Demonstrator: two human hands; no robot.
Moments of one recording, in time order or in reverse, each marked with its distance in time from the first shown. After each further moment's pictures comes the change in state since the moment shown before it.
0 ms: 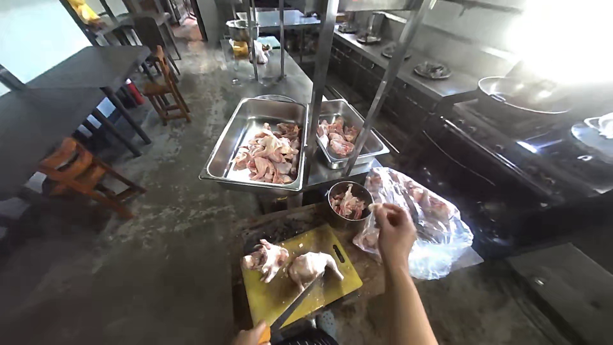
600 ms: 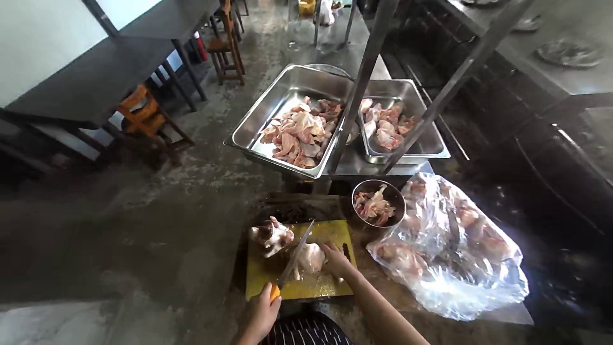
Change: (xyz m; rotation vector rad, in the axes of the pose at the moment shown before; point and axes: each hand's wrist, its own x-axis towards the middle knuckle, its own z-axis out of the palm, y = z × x) left_hand 0.032 0.099 0.043 -0.378 0.337 -0.371; right_hand -0.040 0.164 0.133 -0.522 -1.423 -0.104
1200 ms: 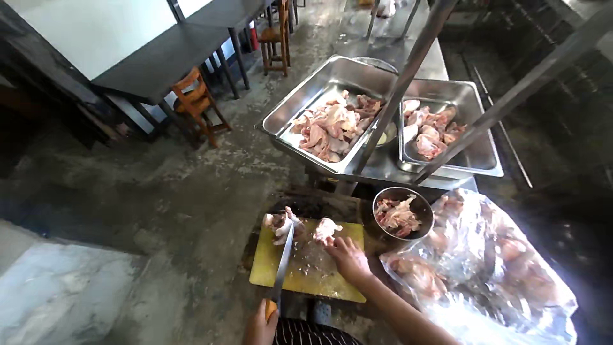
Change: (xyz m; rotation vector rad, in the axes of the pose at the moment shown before) left_hand -0.055 -0.027 0.083 -0.320 0.244 -0.149; right_hand -0.037 -0.012 -0.028 -0.489 0.283 -0.446
